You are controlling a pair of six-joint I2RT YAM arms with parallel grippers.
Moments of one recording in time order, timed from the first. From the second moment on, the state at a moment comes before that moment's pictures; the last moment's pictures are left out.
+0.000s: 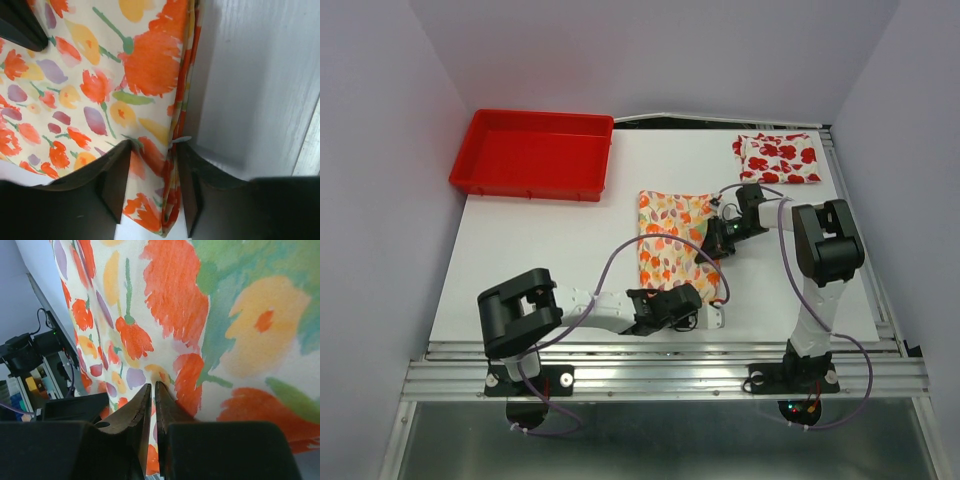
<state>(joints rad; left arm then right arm) -1.28 1.67 0.85 -0.08 -0.26 0.49 0.18 2.02 1.15 -0.47 -0.87 0.11</state>
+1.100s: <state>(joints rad) -1.24 1.64 1.05 -0.52 0.22 0.50 0.21 1.99 1.39 -0.61 -0.73 0.00</state>
